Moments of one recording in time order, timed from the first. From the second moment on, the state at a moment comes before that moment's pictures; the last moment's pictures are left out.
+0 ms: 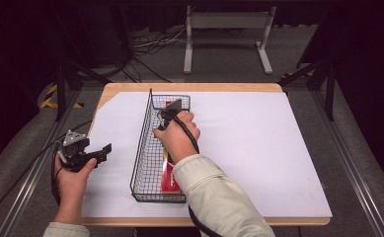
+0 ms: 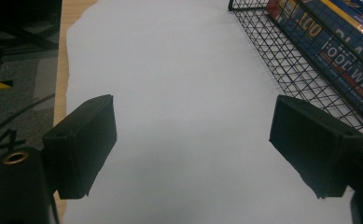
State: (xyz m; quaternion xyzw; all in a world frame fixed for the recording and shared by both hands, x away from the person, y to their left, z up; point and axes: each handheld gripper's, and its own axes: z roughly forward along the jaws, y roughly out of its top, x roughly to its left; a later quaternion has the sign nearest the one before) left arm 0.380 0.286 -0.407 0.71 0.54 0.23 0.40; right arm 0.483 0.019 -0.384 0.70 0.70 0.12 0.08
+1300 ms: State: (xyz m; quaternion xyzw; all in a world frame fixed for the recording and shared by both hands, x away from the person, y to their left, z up) left arm 0.387 0.282 -0.408 0.71 0.54 0.23 0.40; right arm 0.461 -0.038 -0.306 0.64 0.72 0.25 0.10
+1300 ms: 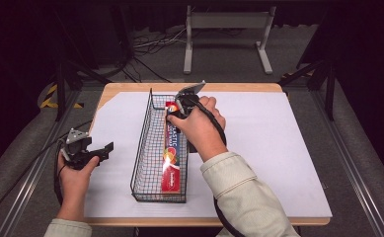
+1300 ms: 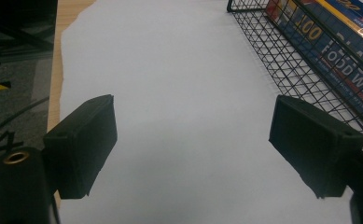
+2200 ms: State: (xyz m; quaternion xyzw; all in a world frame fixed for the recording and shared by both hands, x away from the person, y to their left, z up) left arm 0.378 0.289 -0.412 0.72 0.53 0.24 0.38; right arm 0.456 -0.166 -0.297 0.58 0.75 0.29 0.15
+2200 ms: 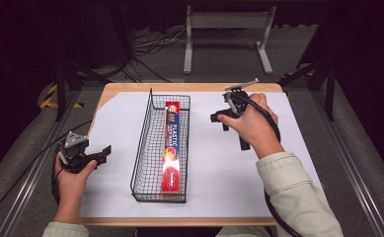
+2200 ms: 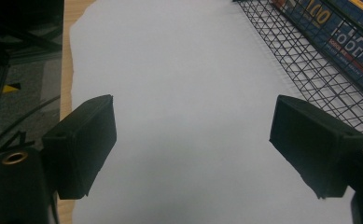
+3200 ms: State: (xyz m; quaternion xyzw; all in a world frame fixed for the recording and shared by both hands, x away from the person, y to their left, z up) left arm 0.372 0.290 -0.413 0.72 0.52 0.24 0.38; right arm 0.432 -0.273 -0.305 0.51 0.77 0.38 0.13
